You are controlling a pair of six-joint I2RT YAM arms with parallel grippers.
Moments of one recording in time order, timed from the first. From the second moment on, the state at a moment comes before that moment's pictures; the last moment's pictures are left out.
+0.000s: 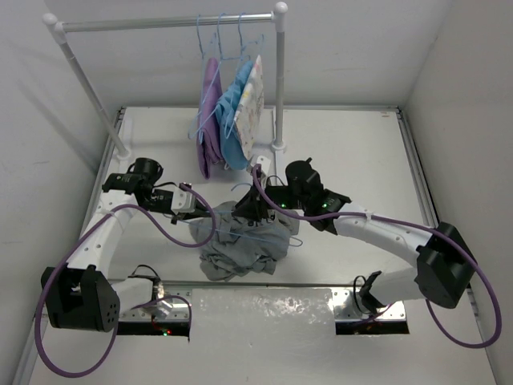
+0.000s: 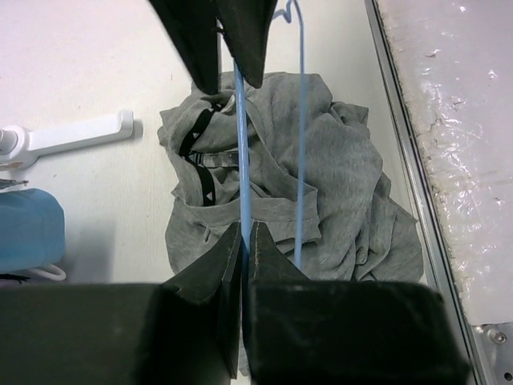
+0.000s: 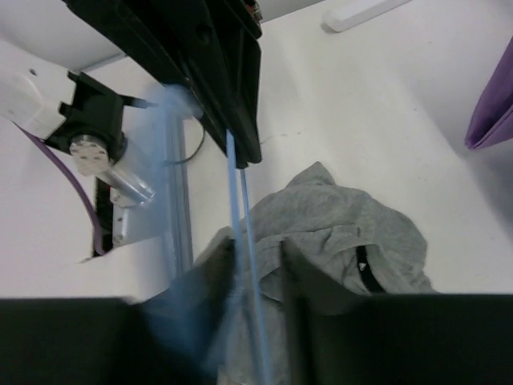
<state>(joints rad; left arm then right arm) -0.06 1.16 0.95 -1.16 1.20 1.58 0.81 1.37 0.85 0.24 -0.56 0.09</state>
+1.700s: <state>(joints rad) -0.05 1.16 0.96 -1.28 1.28 1.73 0.81 1.31 0.71 0.38 -0.59 0.11</state>
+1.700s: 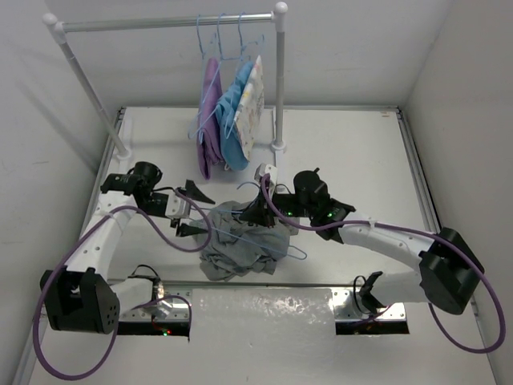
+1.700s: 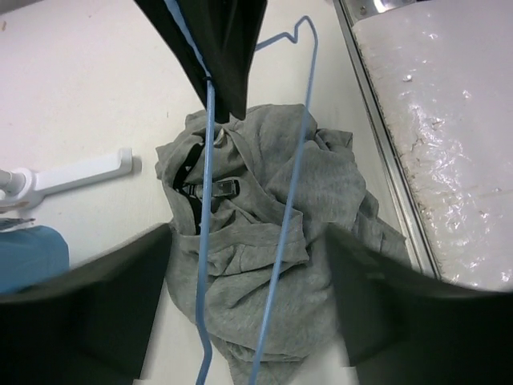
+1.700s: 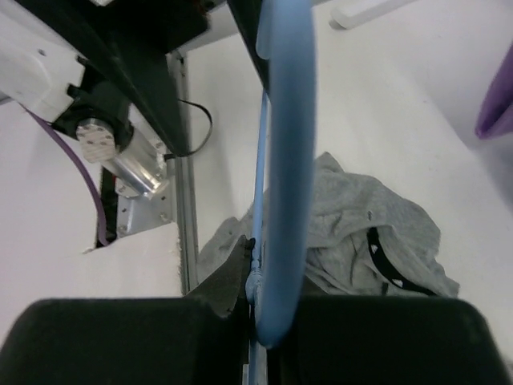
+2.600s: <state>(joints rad) -0.47 1.24 0.95 -0.55 0.49 0.46 0.80 0.84 0.86 -0.54 0.02 -0.14</state>
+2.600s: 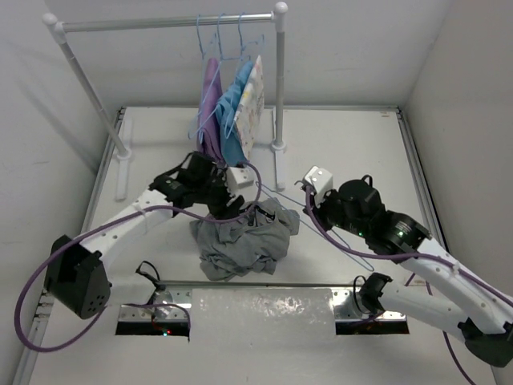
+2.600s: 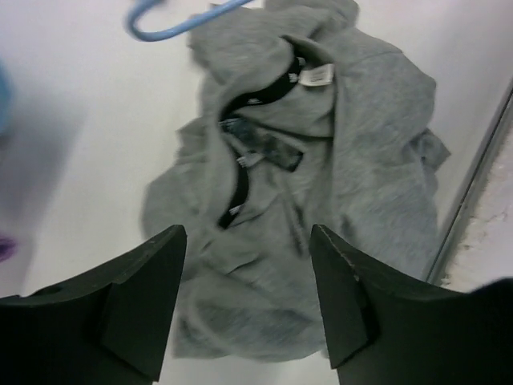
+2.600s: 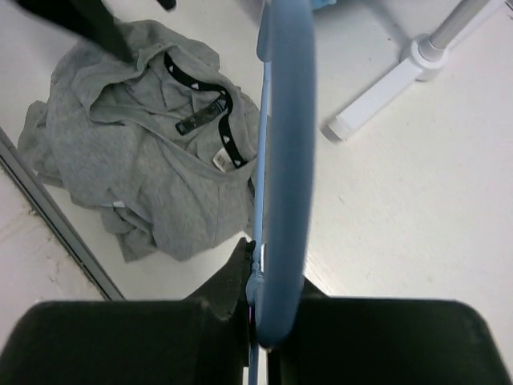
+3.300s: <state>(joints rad) -0.61 1.47 0.97 -0.47 0.12 0.38 0.80 0.81 0.88 -0.71 -0.06 -0.15</state>
